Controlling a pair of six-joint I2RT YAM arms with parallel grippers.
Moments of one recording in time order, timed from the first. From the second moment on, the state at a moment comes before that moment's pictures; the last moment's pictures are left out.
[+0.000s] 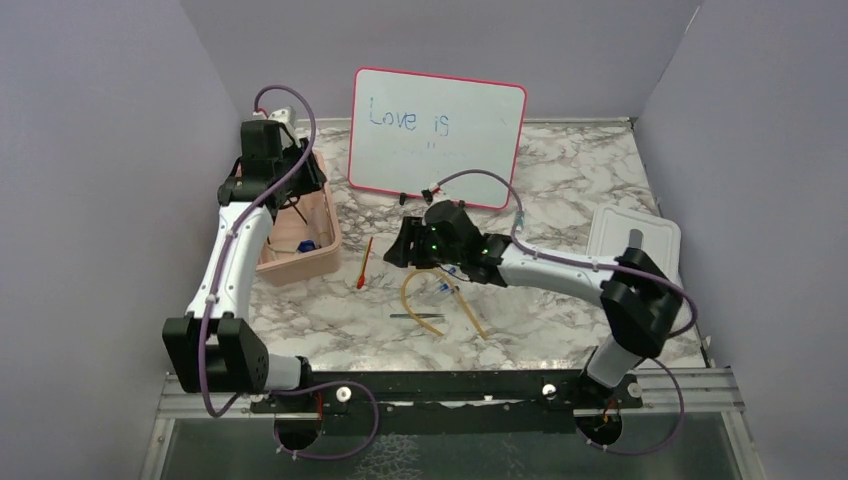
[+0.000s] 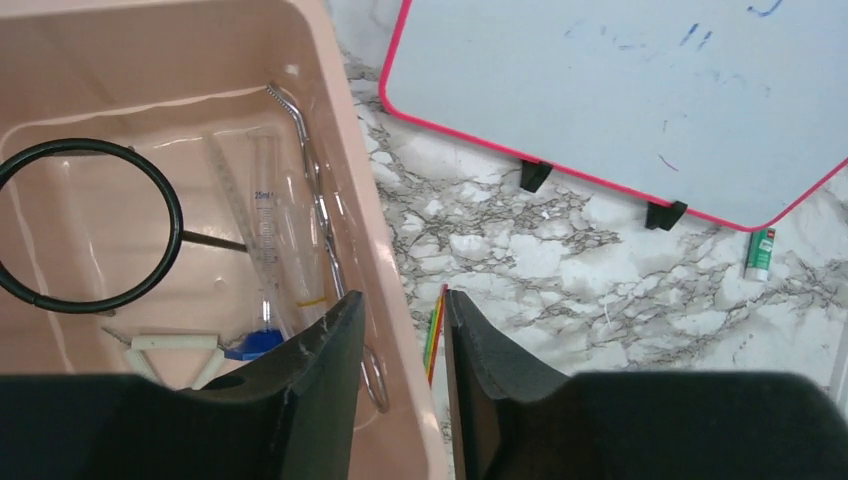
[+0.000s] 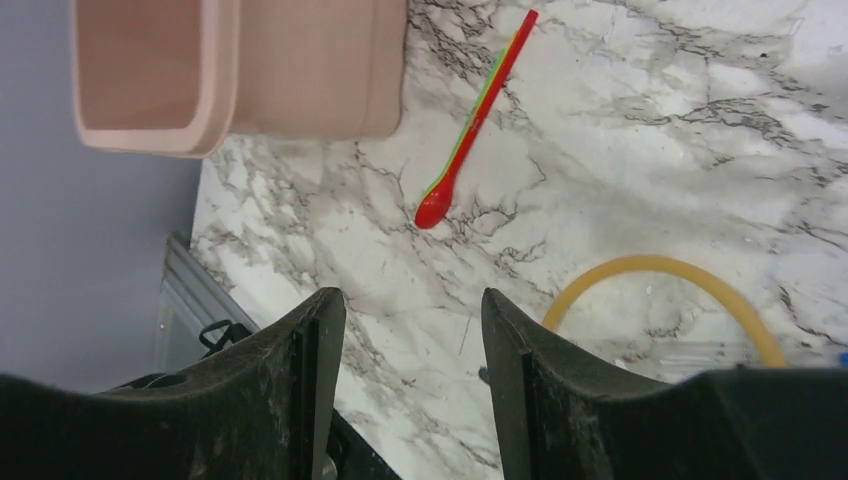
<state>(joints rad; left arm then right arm) 0.01 1.40 1.32 -0.58 0.20 -0.25 0.95 1.60 1.05 0.05 0.01 0.80</state>
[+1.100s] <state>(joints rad) -0.23 1.08 1.30 -0.69 -0.15 -0.24 1.02 2.30 1.78 -0.38 0.05 0.90</state>
